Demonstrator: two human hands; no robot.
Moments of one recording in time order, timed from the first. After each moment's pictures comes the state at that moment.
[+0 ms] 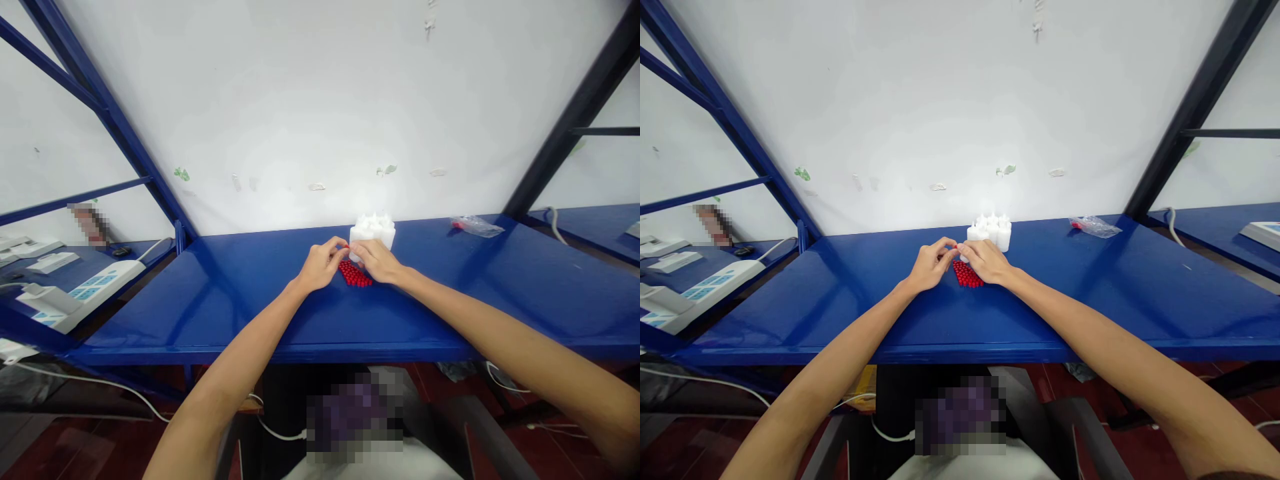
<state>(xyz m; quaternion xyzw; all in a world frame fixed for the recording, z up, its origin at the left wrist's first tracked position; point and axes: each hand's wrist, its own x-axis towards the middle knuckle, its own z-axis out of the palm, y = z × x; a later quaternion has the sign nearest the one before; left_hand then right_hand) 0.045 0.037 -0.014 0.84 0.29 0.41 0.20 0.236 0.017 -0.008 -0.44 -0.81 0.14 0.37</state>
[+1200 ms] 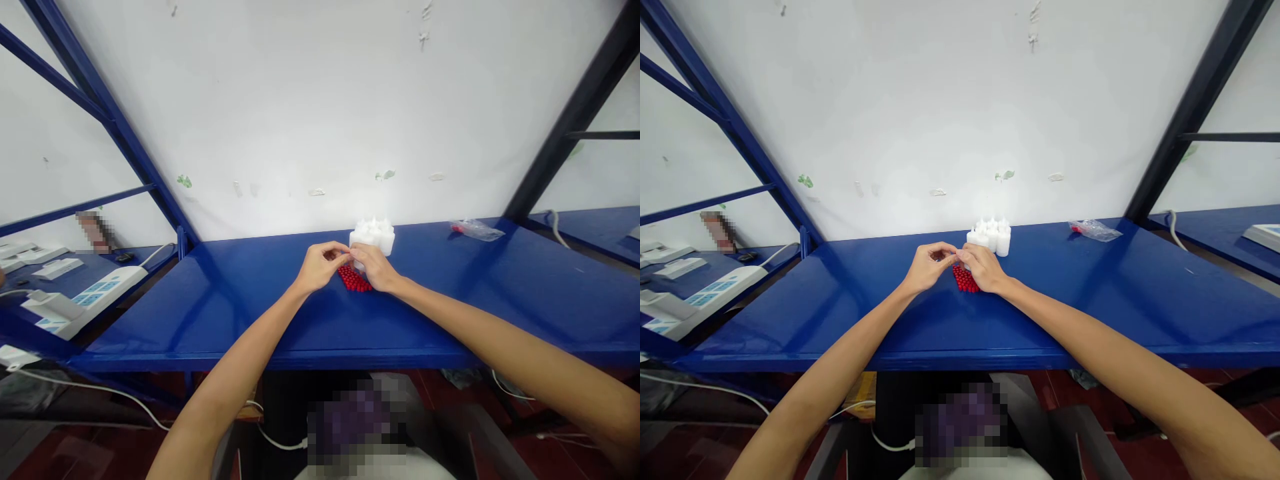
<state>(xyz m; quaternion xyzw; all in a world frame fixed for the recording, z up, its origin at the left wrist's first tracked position) 0.052 0.032 -0.001 0.77 0.27 0.47 0.33 0.225 0.008 -0.010 -0.40 -0.76 0.22 0.46</state>
